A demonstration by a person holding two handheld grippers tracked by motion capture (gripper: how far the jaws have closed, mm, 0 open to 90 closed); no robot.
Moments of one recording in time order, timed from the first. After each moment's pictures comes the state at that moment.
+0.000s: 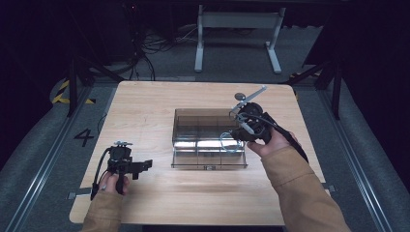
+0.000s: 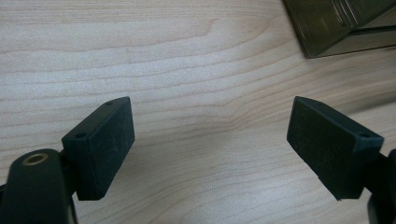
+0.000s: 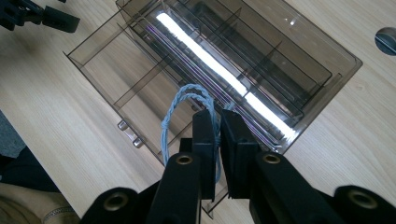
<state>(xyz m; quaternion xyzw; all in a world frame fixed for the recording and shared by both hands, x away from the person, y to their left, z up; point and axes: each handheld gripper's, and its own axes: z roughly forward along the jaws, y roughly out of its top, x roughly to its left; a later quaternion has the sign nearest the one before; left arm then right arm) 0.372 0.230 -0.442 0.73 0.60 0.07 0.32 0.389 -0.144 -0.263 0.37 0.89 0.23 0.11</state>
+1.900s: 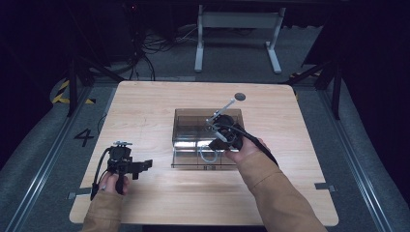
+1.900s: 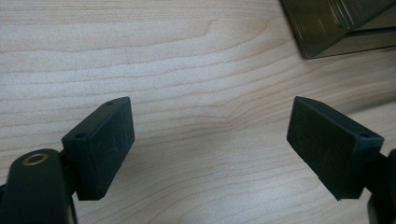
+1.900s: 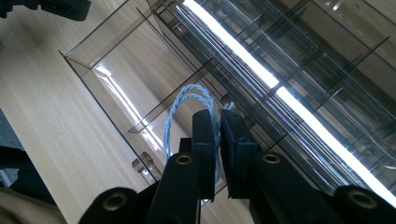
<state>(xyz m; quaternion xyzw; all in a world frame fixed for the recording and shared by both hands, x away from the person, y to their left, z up) 0.372 0.231 -0.442 0.73 0.60 0.06 0.32 0.412 -0.097 -0.329 0.35 0.91 0.23 0.04</state>
